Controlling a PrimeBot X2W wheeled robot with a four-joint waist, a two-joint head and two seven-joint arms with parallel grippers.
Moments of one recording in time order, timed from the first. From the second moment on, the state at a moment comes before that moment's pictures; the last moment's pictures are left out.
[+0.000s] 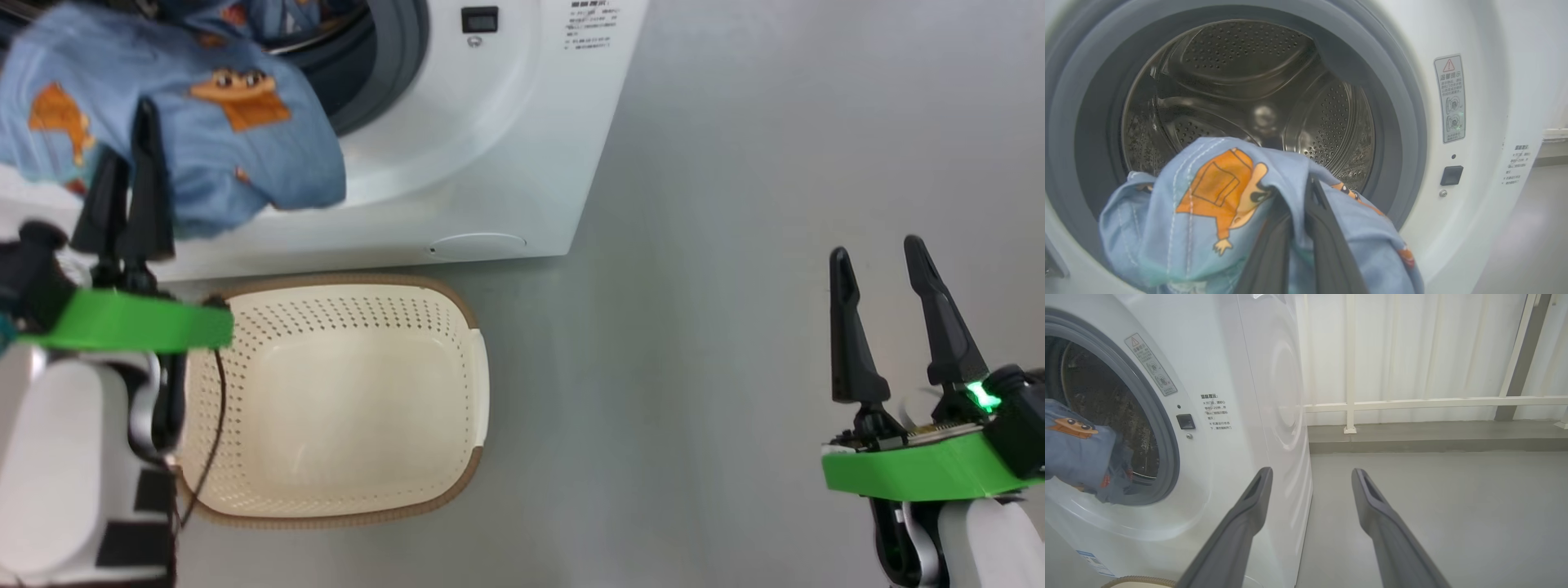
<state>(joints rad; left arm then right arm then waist) -0.60 0.21 -0.06 0.30 -0.28 -0.13 -0.26 -0.12 -0.05 -0.01 -0.08 0.19 0.12 -0.26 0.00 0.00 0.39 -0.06</state>
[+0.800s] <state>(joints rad) -1.12 0.35 -0.16 0.83 -0.33 -0.13 -0.26 -0.20 -0.04 0.05 -0.08 0.25 0.12 -0.26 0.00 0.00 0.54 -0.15</state>
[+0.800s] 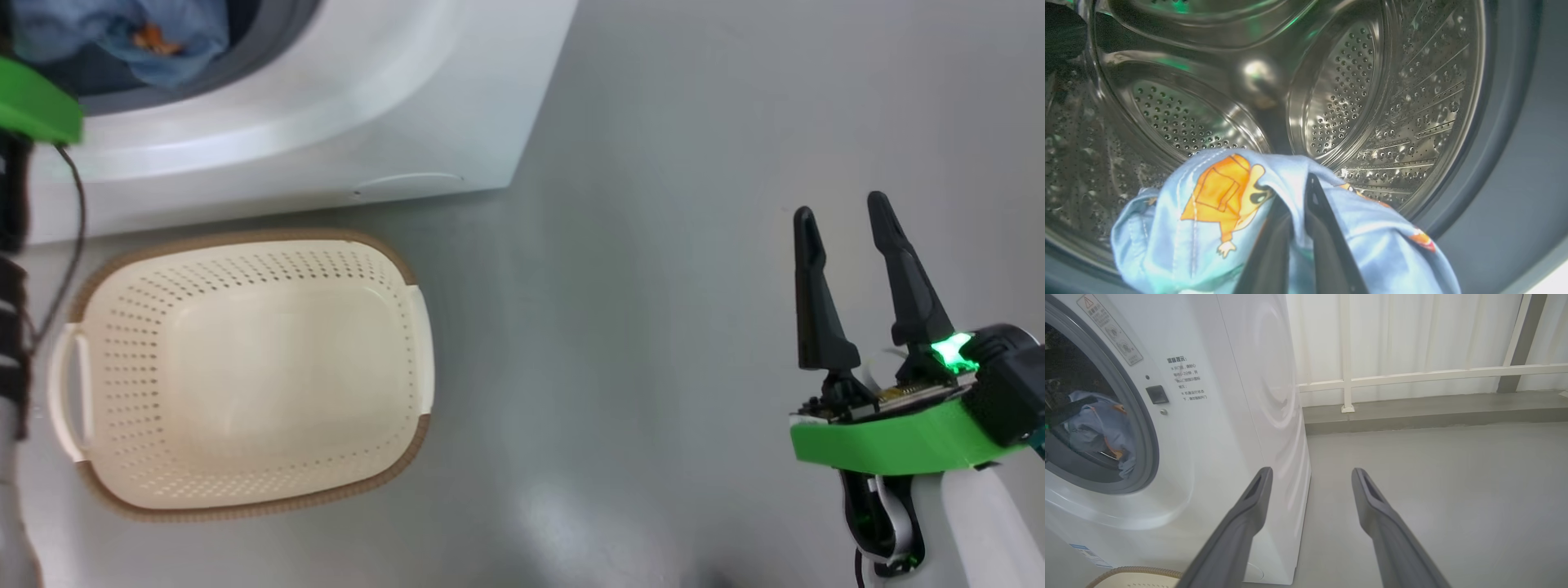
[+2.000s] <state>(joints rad) -1.36 0.42 -0.15 1.08 -0.22 -0.13 -0.26 -0.28 -0.04 0.09 -0.11 0.31 0.12 -0.26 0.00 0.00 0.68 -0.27</state>
